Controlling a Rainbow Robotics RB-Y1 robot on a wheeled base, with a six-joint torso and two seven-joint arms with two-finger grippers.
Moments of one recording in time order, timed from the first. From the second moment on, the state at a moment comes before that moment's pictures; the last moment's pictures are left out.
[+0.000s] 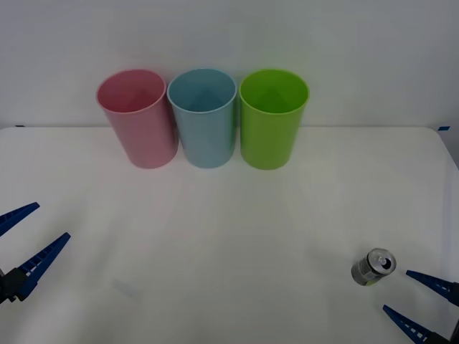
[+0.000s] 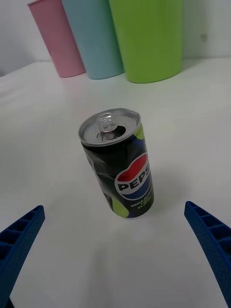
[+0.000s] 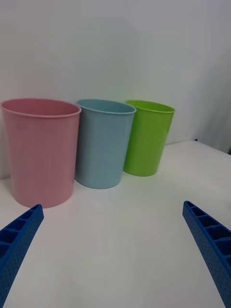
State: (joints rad) right arm 0.30 -0.52 -0.32 -1.17 1.02 -1.32 0.31; left arm 0.35 0.40 0.52 -1.66 -0.96 -1.22 0.00
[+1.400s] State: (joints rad) right arm 0.19 -0.37 -0.24 -1.17 1.01 -1.13 0.43; left arm 0.35 0.40 0.52 -1.66 -0.96 -1.22 0.00
